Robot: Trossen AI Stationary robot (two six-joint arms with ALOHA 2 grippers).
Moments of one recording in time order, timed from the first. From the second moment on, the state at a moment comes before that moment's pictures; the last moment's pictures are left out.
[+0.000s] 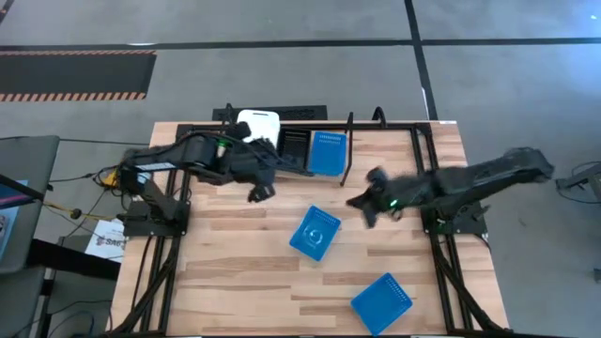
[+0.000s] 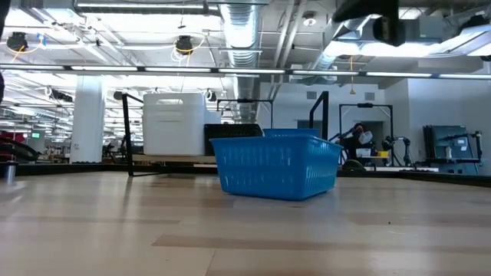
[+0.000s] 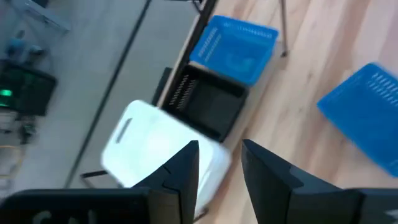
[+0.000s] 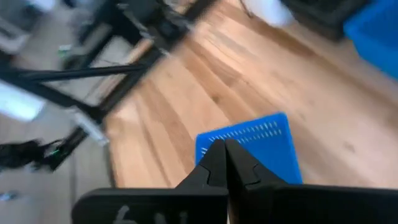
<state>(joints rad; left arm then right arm) -0.11 1.71 2.15 -1.57 -0.63 -0.29 0.25 1.07 0.91 -0.39 0.30 0.92</state>
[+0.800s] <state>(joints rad) -0.11 1.21 1.63 -1.51 -0.64 -0.43 0.43 1.83 1.52 -1.06 0.27 1.83</state>
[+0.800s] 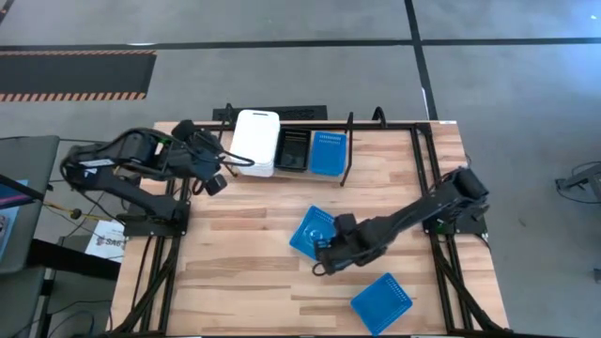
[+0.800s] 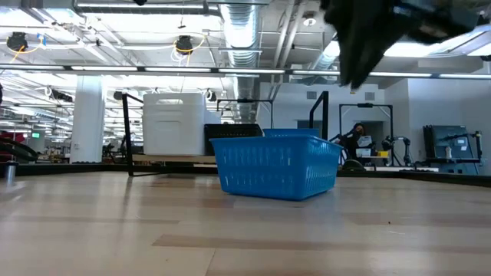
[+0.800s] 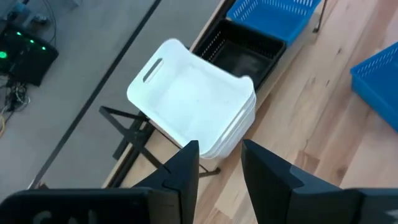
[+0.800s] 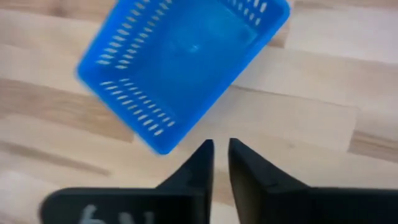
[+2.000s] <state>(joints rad) -0.11 1.17 1.62 -1.50 -0.65 -0.33 0.30 1.96 1.53 -1.10 0.16 1.98</state>
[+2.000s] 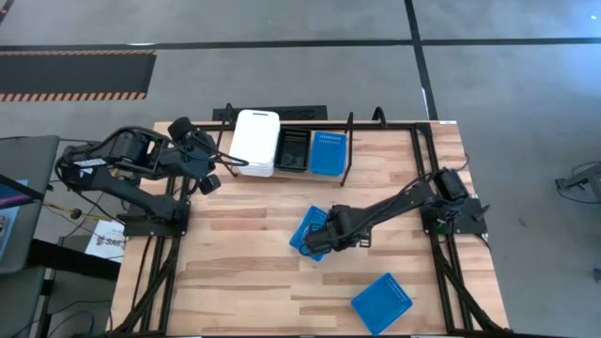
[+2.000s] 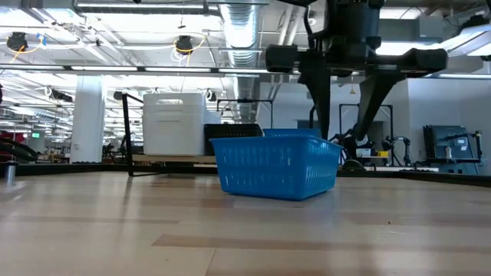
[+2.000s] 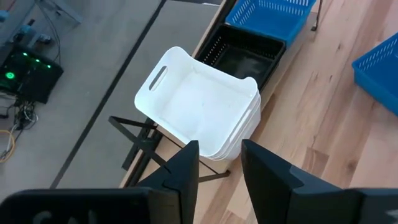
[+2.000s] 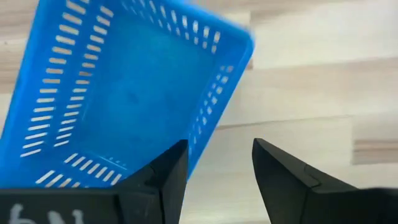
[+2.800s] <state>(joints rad) -0.11 1.17 1.62 -1.50 -0.65 -0.33 0.25 2.08 1.53 -0.98 0.10 1.82</state>
